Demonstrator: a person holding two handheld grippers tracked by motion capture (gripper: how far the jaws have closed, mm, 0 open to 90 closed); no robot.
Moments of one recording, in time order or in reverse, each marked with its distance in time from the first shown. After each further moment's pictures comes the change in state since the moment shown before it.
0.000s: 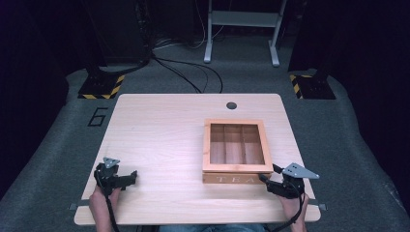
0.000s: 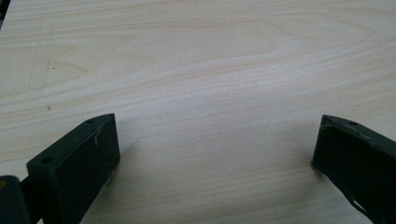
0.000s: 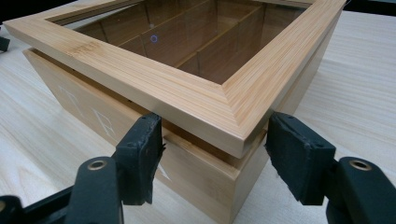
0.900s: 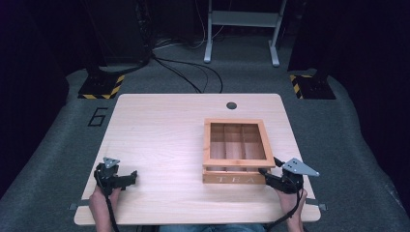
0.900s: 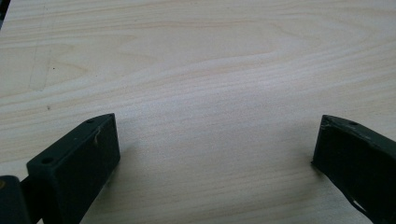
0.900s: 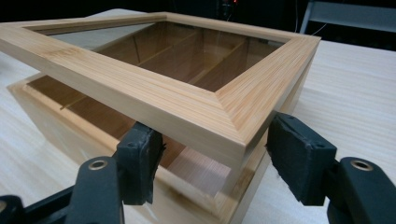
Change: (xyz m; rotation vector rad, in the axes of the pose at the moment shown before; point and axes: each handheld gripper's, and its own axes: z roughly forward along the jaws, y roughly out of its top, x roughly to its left) left arm 0.000 0.000 0.000 0.000 0.000 0.000; right arm 0.002 0.016 0.003 -0.085 -0.054 -0.013
